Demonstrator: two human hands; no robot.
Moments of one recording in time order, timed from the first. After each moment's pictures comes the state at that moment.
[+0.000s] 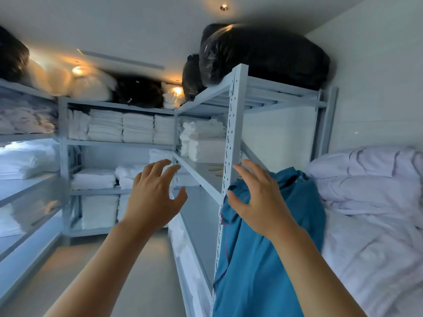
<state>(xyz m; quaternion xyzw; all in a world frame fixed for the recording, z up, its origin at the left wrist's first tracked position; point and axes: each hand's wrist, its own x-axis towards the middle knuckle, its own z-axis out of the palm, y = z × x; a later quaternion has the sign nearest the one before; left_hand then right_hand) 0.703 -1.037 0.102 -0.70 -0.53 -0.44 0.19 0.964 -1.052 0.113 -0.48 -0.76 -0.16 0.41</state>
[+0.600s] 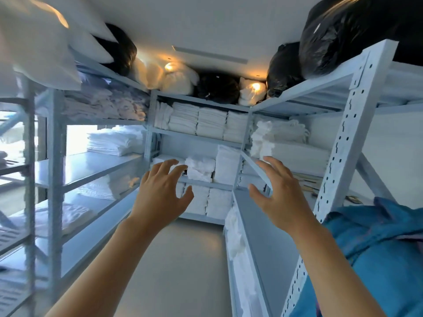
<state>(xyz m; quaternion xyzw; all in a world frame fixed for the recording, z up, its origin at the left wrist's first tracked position) 0.521 -0.964 0.066 -0.59 -0.66 -0.41 0.22 0.793 -0.888 0.113 -0.37 -0.83 -0.07 0.40</state>
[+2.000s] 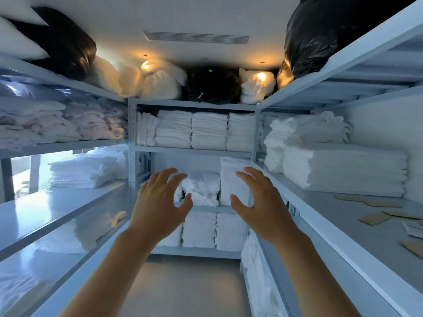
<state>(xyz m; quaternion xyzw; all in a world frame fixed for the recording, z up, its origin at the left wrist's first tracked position) 0.347 -0.394 0.073 -0.62 -0.64 -0.39 0.23 0.596 -0.320 0.087 -0.36 -0.83 -0.02 0.42</state>
